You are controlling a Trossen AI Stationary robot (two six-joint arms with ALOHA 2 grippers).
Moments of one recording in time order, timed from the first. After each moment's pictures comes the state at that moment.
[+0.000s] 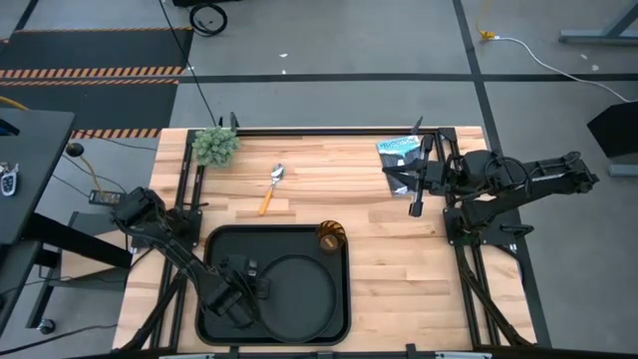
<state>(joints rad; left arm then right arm) -0.79 1.76 1.08 -0.91 -0.27 -2.25 0.16 0.79 0.85 -0.08 0.39 -0.32</state>
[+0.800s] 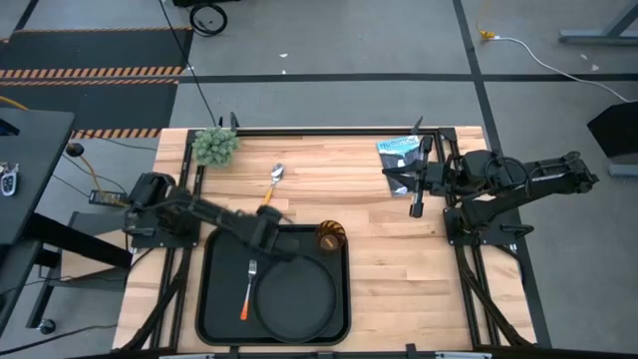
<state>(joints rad) -0.31 1.76 1.25 -1.20 -0.34 -1.33 0.16 0.79 0.85 -0.08 0.36 -0.32</state>
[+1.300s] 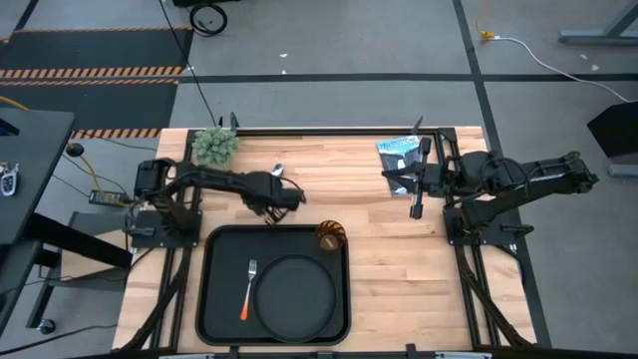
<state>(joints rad) 0.06 1.75 1.18 -1.20 -0.36 -0.78 0.16 0.79 0.85 -0.13 0.36 -0.31</state>
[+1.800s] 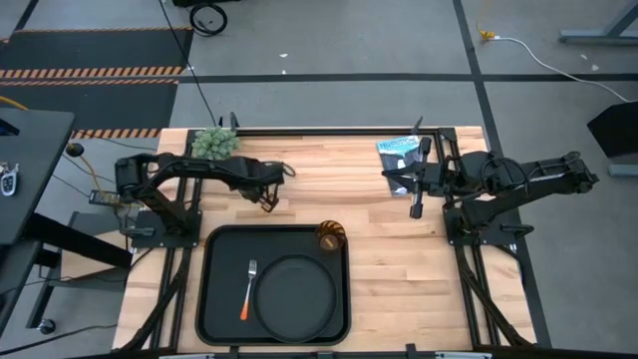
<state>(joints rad) 0.30 1.60 0.91 -0.81 -0.24 -0.62 0.16 0.79 0.85 -0.13 0.37 -0.29</state>
